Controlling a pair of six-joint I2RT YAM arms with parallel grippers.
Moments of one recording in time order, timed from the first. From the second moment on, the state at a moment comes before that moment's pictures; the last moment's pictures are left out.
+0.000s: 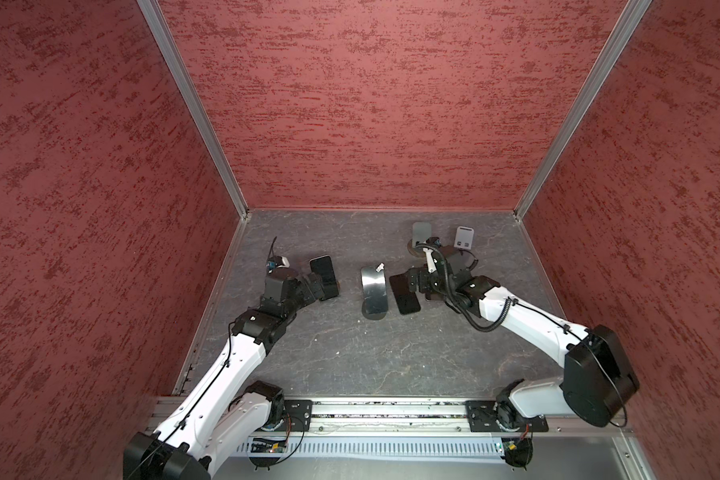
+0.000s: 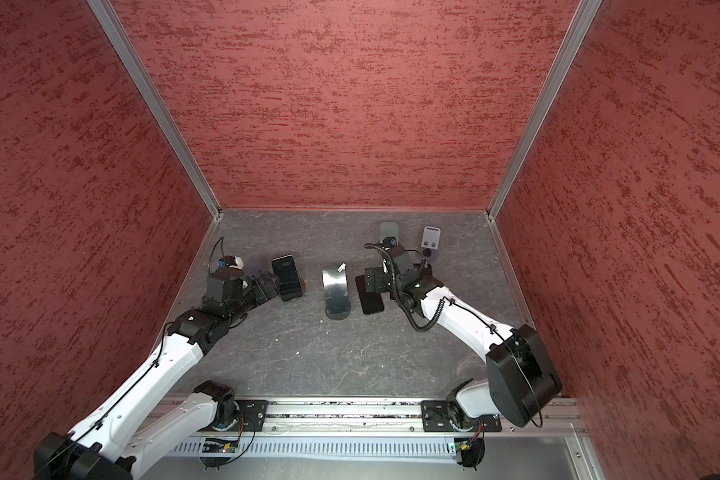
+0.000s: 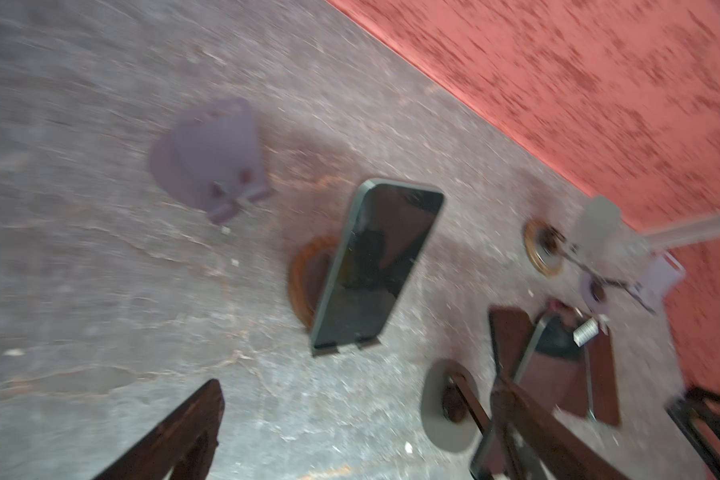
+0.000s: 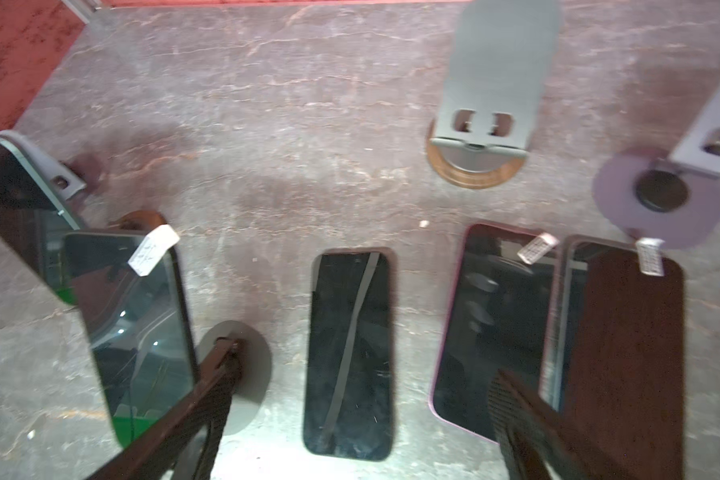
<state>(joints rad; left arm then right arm) -0.32 0.89 0.67 -0.42 -0.09 -0.68 0.58 1.42 0.95 -0.25 0.07 0.36</state>
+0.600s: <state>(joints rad) -0.37 0.86 0.57 -0.27 0.07 -0.67 0.77 1.58 1.08 -0.29 0.08 0.39</state>
